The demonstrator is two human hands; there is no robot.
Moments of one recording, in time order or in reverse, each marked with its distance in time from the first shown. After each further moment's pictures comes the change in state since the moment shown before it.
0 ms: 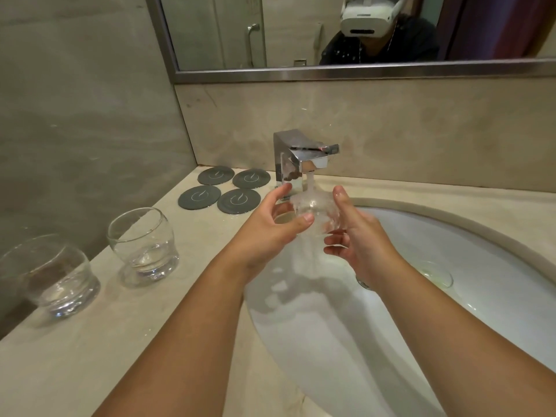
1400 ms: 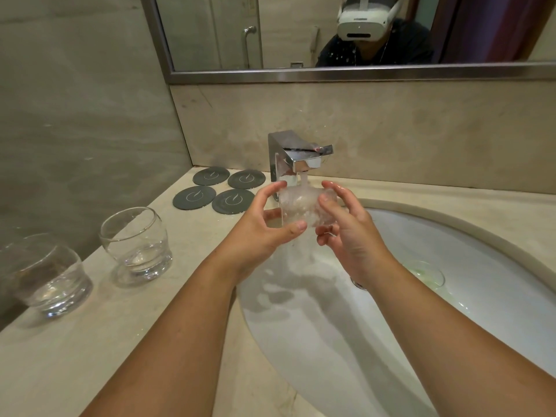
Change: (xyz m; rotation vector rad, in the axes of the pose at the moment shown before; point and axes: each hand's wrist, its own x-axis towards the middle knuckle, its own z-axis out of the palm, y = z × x) left_hand -0.007 0.003 -0.001 0.084 0.001 0.075; right_hand -0.002 0.001 0.002 0.173 -0.141 -0.188
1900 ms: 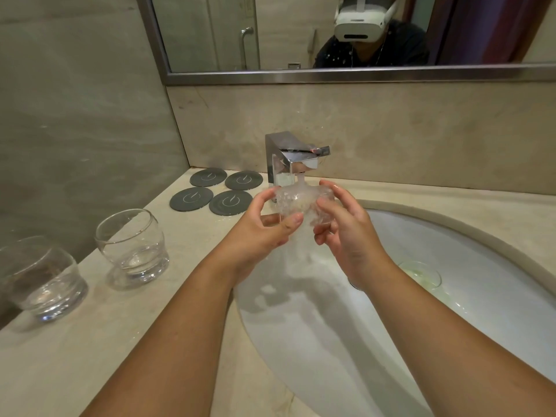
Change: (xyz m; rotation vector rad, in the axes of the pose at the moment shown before) left_hand 0.005 -0.004 0.001 -0.088 -0.005 -0.056; right_hand 0.002 -0.001 0.000 0.004 -0.003 -0.032
